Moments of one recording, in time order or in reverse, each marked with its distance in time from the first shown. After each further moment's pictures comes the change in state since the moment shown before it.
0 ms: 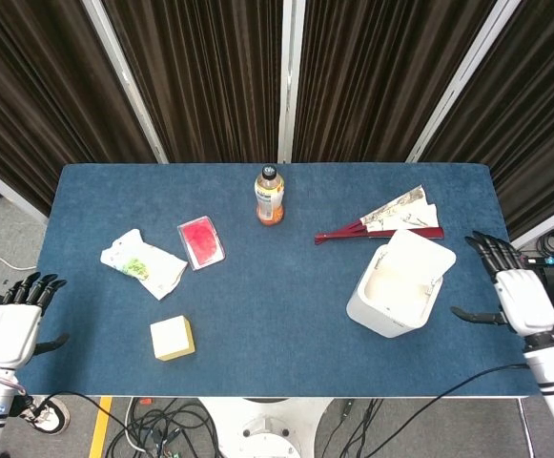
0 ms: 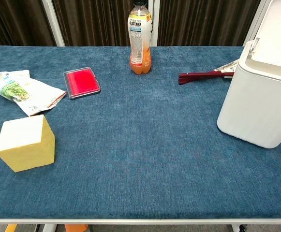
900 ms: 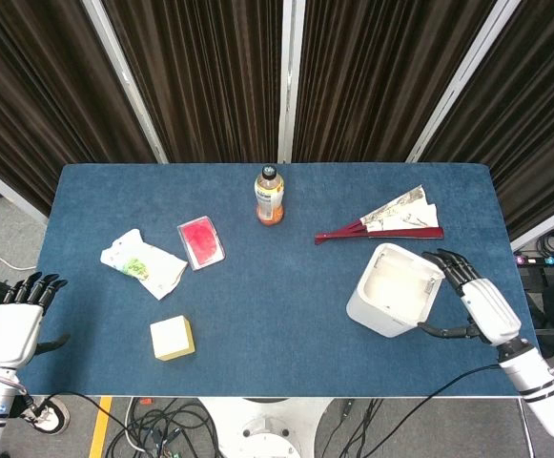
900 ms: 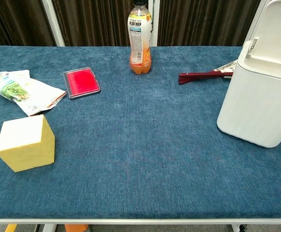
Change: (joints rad) left arm -0.004 0.007 0.001 -0.014 -0.002 -0.004 0.012; right arm 0.062 -0.008 -0.096 -0.001 -0.178 0.031 0.244
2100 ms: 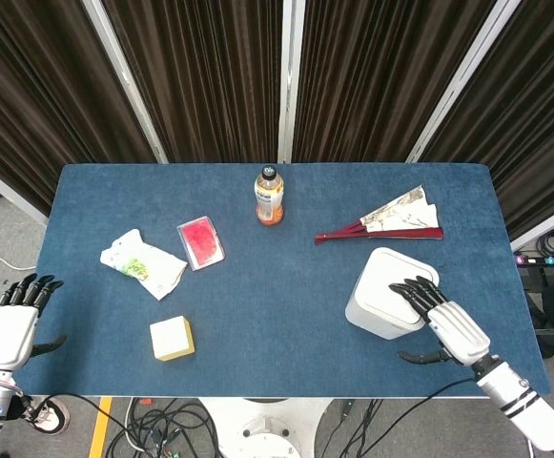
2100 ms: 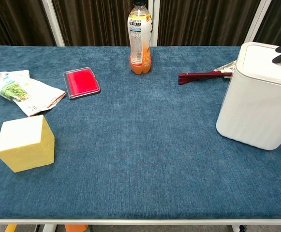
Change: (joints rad) left arm 0.011 0.000 0.002 0.011 -0.003 0.011 -0.018; right arm 0.060 -0.006 -0.124 -0.064 -0.050 -0.105 -0.106
